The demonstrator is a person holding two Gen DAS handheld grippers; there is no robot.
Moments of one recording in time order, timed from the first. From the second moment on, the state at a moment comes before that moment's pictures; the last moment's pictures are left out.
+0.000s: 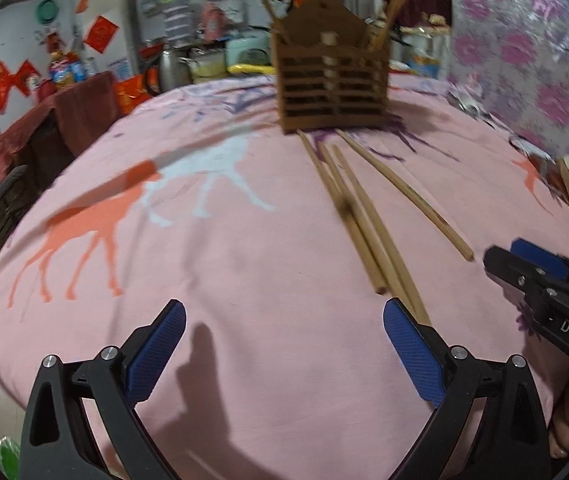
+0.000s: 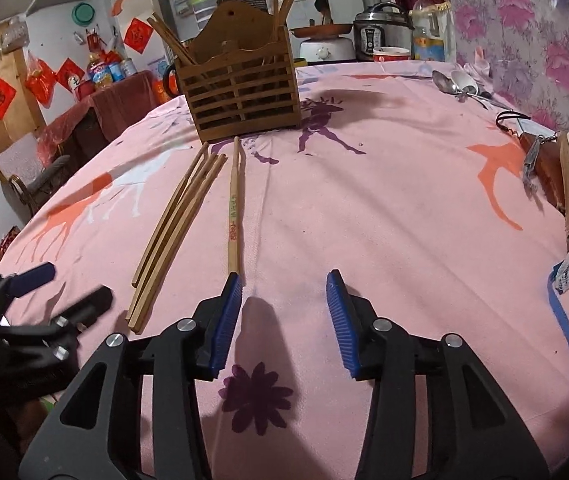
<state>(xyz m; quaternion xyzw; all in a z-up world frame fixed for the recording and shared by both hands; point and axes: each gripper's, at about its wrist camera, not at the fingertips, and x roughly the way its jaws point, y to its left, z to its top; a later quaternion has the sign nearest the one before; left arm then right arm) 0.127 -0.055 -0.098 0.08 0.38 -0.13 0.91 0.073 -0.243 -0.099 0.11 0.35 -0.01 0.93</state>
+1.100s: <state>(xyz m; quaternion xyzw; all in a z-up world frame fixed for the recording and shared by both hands) 0.172 -0.052 -0.096 0.05 0.42 -0.12 0.90 0.072 -0.239 -0.099 0.10 0.35 -0.01 0.93</state>
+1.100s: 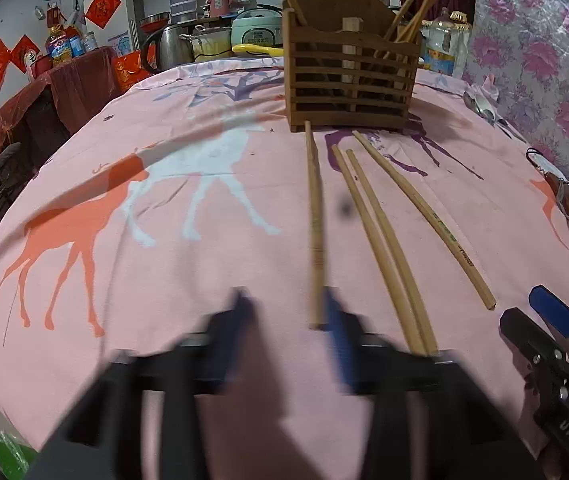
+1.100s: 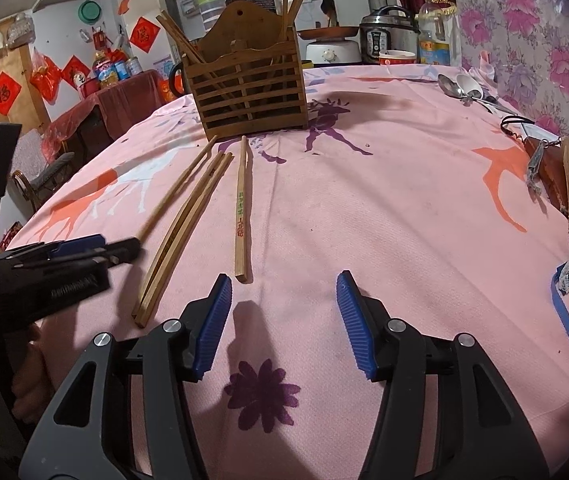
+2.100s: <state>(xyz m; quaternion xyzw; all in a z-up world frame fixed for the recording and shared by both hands) 0.167 -0.013 -0.094 -0.01 0.41 -0.12 0.90 0.091 -0.210 -0.087 0.05 0.36 0.02 0.93</state>
